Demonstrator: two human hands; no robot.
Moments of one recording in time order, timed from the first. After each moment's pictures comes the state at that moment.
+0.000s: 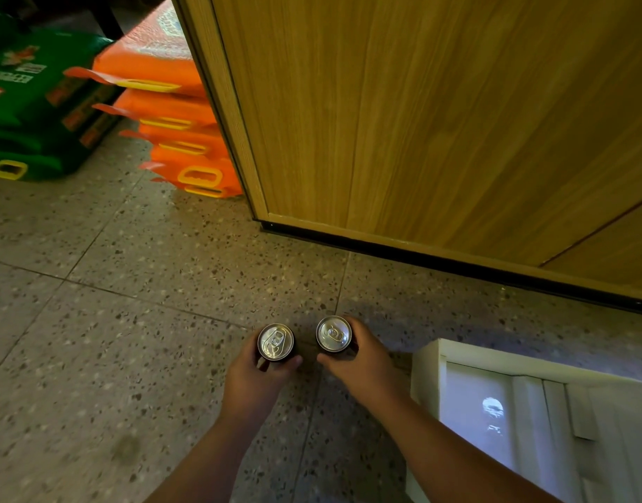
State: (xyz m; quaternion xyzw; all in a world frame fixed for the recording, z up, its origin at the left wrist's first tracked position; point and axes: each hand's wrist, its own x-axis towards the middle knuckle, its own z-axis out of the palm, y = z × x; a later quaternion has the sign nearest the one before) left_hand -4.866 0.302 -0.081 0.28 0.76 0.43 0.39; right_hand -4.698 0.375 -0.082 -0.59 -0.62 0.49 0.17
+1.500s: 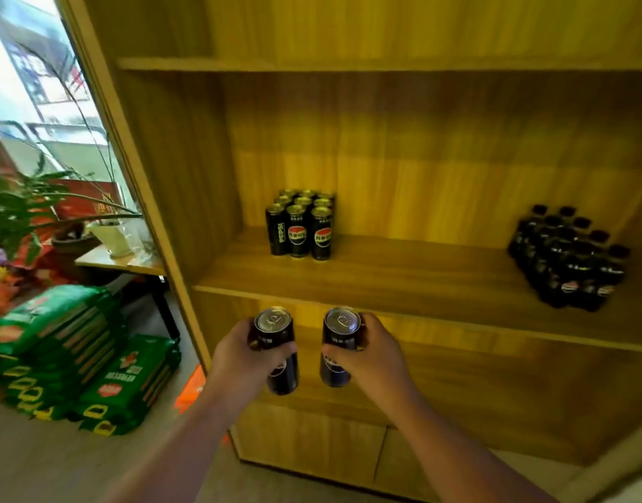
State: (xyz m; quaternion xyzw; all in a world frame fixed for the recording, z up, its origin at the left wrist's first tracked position) left_hand -4.693 0.370 0.927 0.42 0.71 0.47 0.31; right_hand -4.498 0.428 0.911 -0.52 -0.64 0.43 0.36
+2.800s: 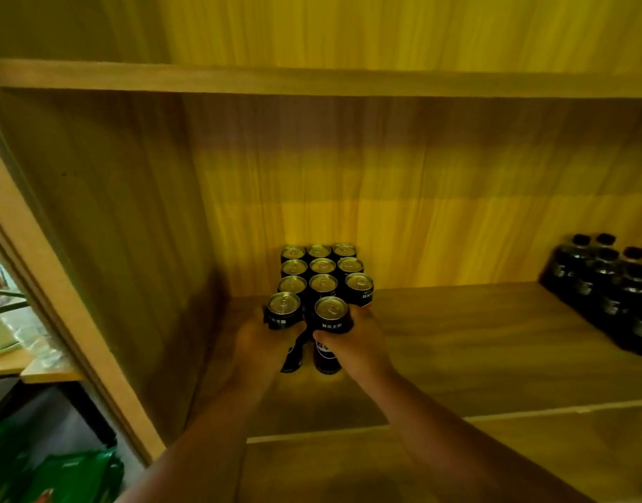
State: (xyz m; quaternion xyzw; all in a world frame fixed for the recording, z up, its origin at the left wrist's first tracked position) left_hand -4.863 0.703 0.932 0.49 0.64 0.49 0.34; right_hand -4.709 0.700 0.928 -0.58 -0.57 0.33 0.49
